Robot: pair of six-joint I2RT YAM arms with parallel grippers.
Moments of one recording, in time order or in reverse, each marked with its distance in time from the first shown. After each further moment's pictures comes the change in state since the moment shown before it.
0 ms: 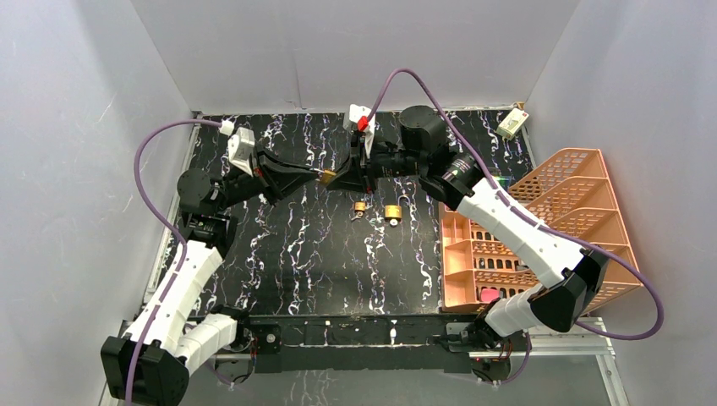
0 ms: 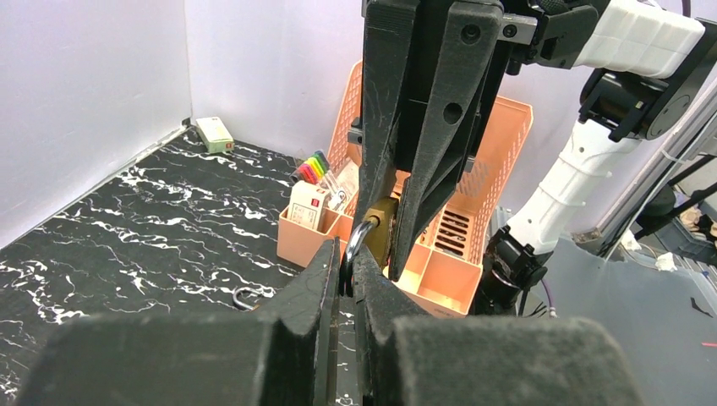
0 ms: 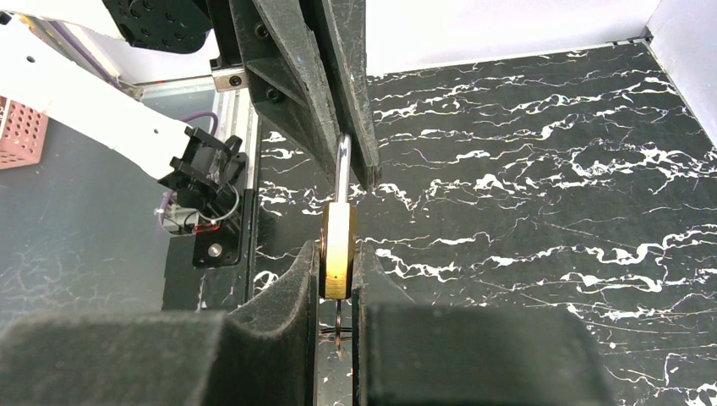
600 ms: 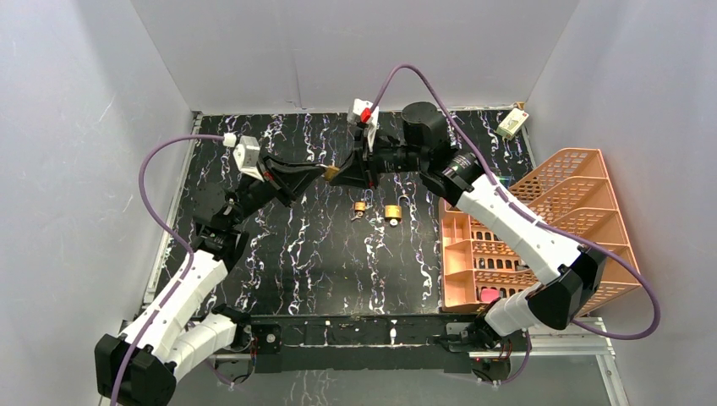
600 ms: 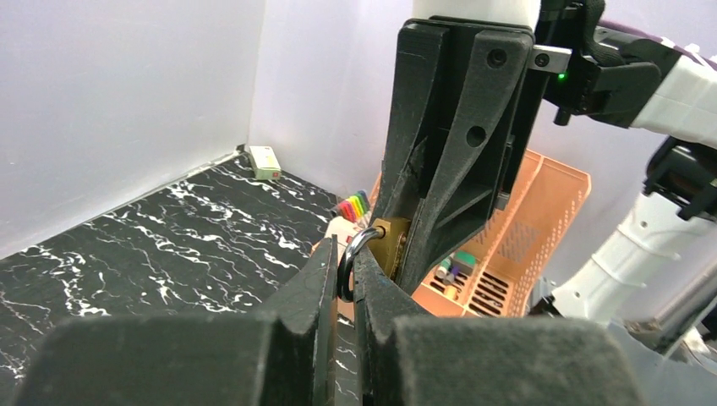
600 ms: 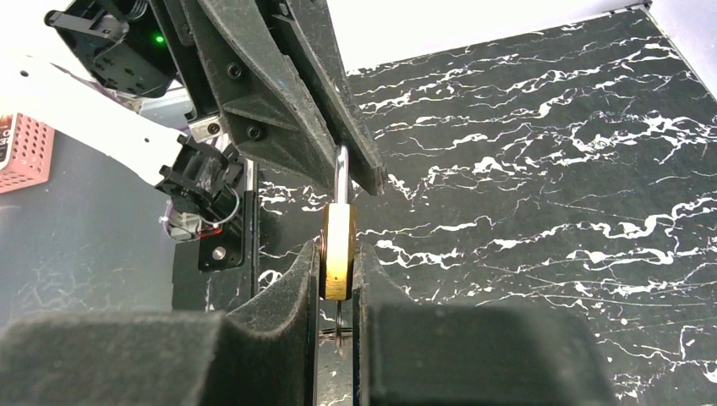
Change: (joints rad) left arm -0.146 -0.045 -0.113 0.046 -0.326 0.022; right arm -0.029 0.018 0.002 -0.002 -0.007 0.057
